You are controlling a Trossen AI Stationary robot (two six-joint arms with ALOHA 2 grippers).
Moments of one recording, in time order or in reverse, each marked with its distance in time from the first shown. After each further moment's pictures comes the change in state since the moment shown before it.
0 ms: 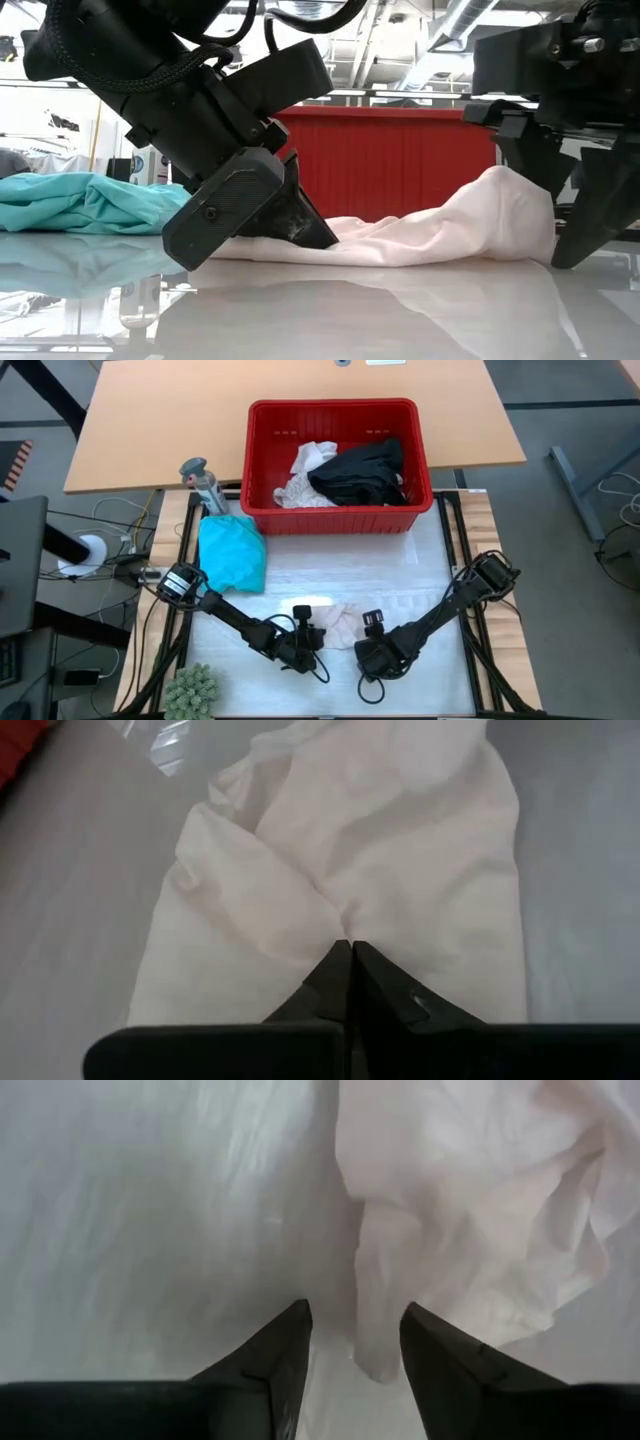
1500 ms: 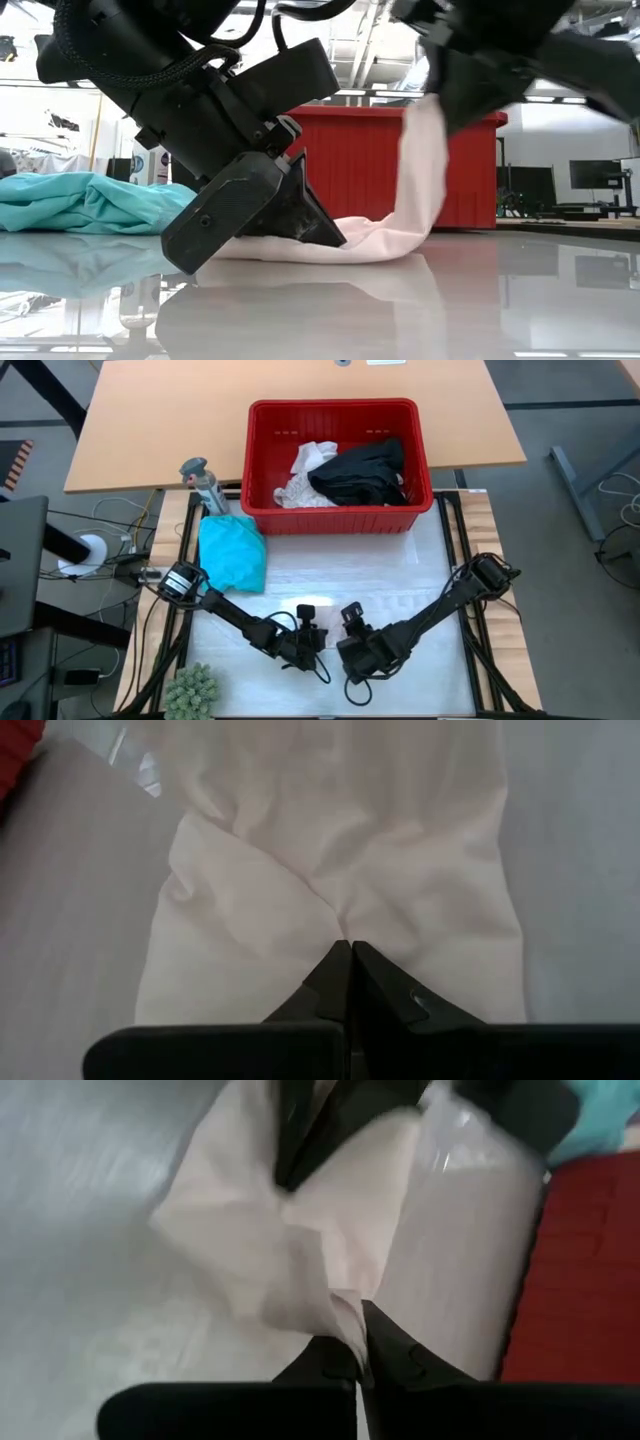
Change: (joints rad) left arm 0.018 0.002 -0.003 0.047 0.033 0.114; right arm -0.030 0.008 0.224 -0.016 0.305 -0.347
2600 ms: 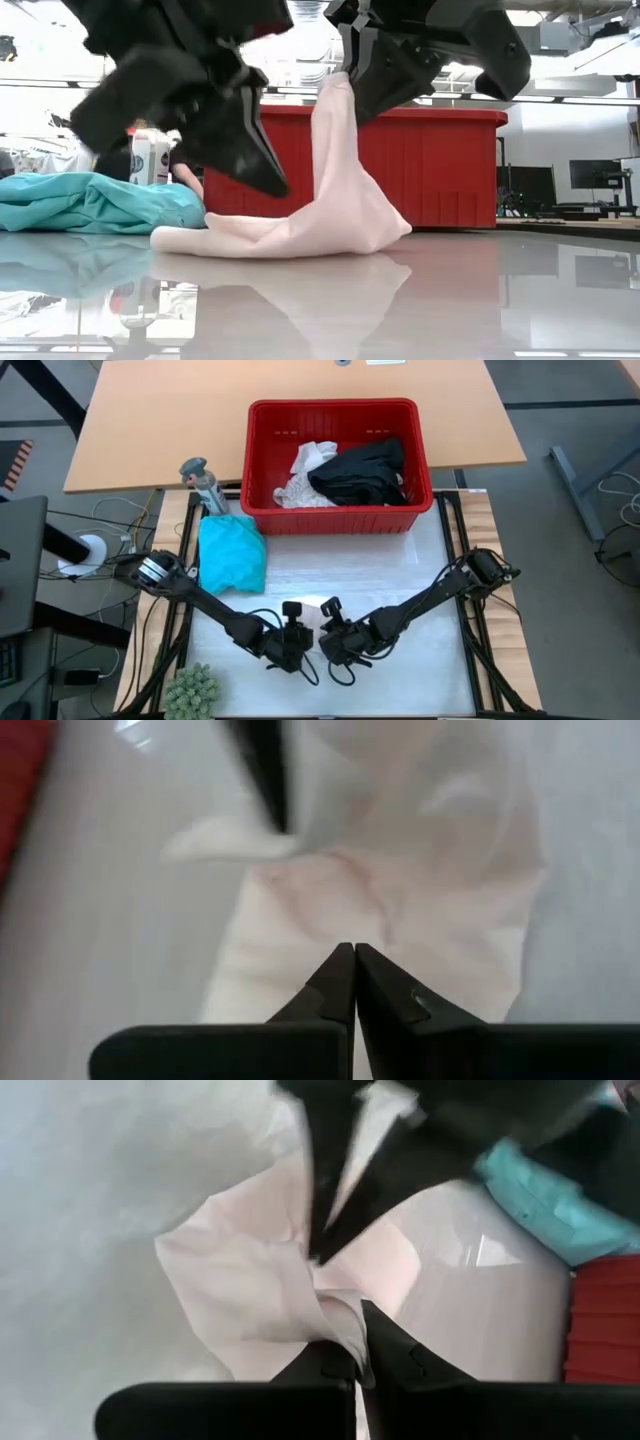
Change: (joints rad) left arm -0.050 -0.239 -0.001 -0.269 -0.018 -0.060; right arm -0.105 -0.001 0.002 0.311 -0.196 -0.189
